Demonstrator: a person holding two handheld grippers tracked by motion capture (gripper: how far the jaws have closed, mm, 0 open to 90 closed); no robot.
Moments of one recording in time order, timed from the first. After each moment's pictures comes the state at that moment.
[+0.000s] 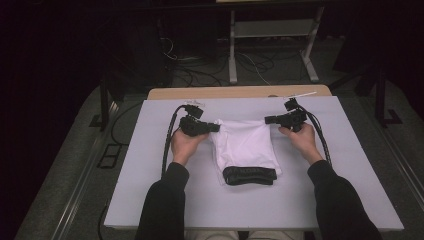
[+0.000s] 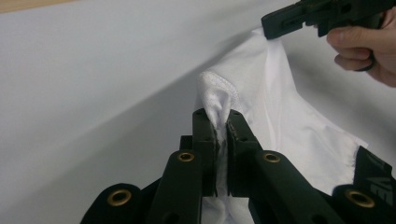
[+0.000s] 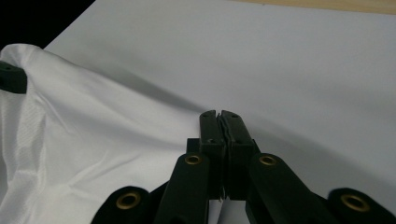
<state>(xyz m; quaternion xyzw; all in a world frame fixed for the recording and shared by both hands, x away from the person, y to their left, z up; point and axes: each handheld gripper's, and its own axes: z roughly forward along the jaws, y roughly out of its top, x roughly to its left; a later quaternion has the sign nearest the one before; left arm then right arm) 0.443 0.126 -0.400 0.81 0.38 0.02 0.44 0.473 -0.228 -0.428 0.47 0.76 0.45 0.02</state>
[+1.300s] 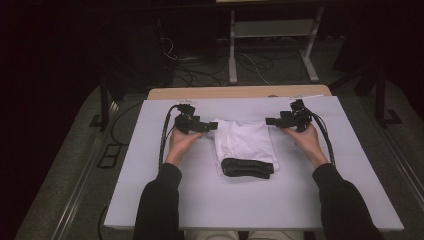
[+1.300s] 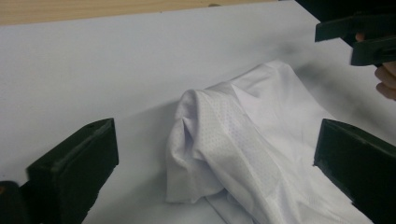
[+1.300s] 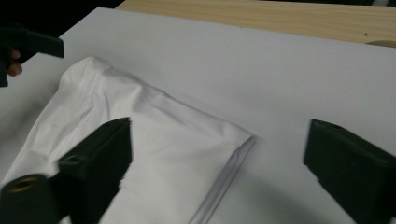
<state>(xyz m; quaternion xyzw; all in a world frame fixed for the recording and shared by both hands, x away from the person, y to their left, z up) 0.458 0.148 -0.419 0.78 0.42 0.04 0.47 0.464 -0.241 -0.428 0.46 0.75 0.47 0.07</state>
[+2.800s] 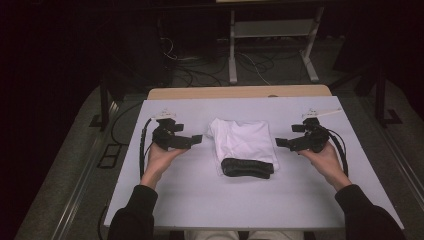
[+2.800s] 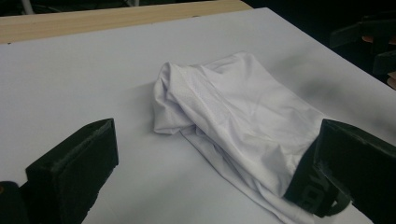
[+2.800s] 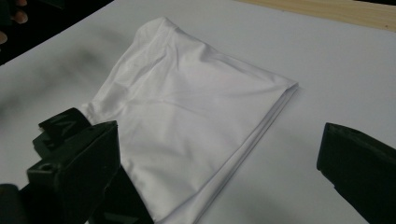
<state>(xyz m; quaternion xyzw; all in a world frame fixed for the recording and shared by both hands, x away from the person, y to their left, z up) 0.378 0.195 -0.387 0.77 0.39 0.08 0.50 0.374 -0.253 -0.400 0.41 0.78 0.46 0.09</state>
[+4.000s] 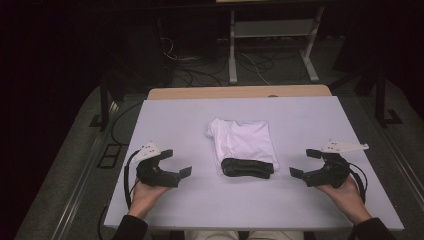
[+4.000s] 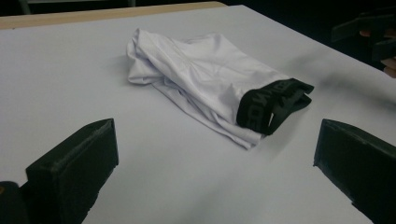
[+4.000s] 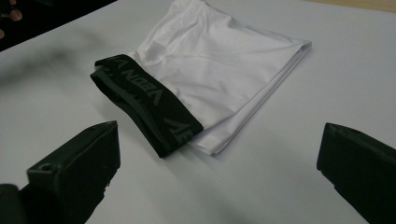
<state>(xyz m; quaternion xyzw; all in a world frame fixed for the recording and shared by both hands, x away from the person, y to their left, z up) 0.280 0.224 -0.408 0.76 0.36 0.12 0.53 0.281 -0.276 -0.415 0.39 0.78 0.48 0.12</state>
